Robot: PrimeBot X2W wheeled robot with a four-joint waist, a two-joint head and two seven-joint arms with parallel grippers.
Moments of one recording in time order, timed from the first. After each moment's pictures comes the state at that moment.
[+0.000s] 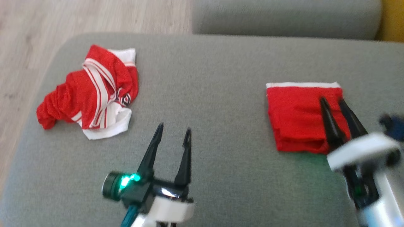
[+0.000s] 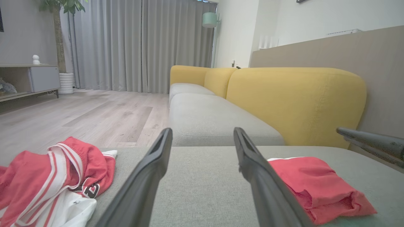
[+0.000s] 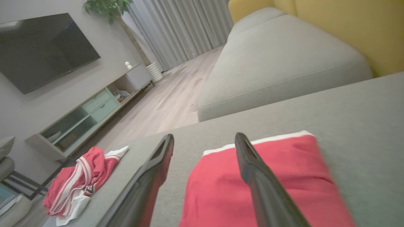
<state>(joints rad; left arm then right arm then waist) -0.09 0.05 -0.50 0.05 -0.21 0.15 -0.26 -0.19 -0.23 0.13 0.20 0.67 0.12 0.06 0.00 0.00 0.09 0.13</state>
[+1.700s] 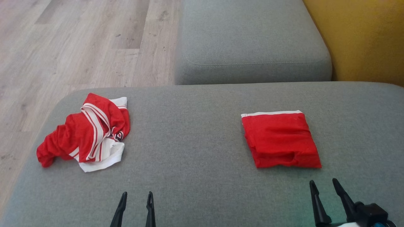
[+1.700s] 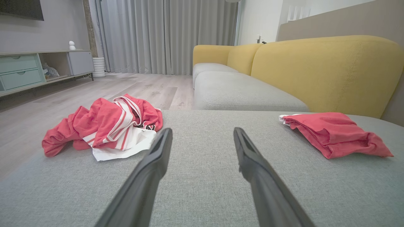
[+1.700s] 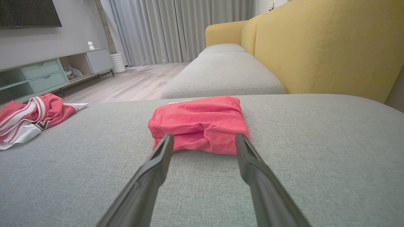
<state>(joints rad) 0.26 0.06 -0.28 0.13 -0.15 0.13 -0.26 0.20 -0.11 0.06 0.28 0.17 0.12 -0.25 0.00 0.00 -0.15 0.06</state>
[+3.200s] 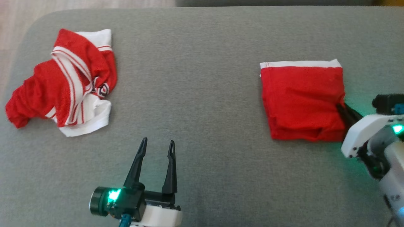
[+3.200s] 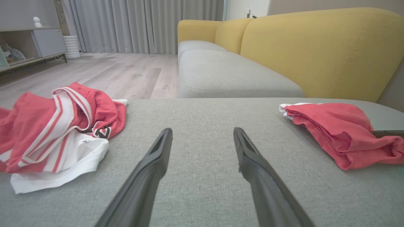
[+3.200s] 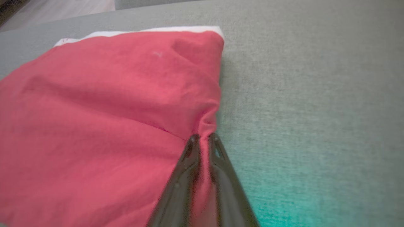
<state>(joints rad) 0.00 0.05 -0.42 0.08 -0.15 0.19 -0.26 -0.45 -0.42 0.34 0.70 0.57 0.12 0.12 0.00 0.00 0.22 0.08</state>
